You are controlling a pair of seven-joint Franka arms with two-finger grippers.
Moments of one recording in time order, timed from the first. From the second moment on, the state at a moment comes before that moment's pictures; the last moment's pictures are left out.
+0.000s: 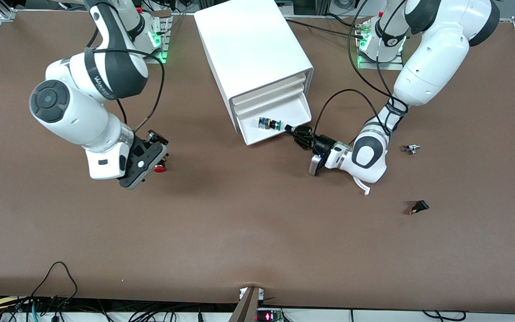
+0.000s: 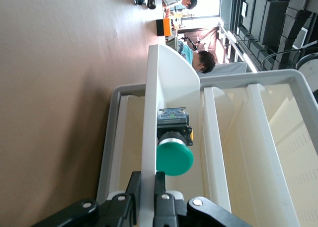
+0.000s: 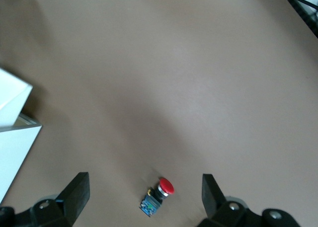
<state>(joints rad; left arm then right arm) -0.05 0.88 -0.27 -1.76 -1.16 1.70 1.08 0.41 0.38 -0.07 -1.52 0.14 1.96 -0.60</state>
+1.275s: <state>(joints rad) 0.01 0.85 -0.24 -1.68 -1.10 1.71 1.02 0.68 0.50 -0.07 -1.51 0.09 2.12 -0.62</state>
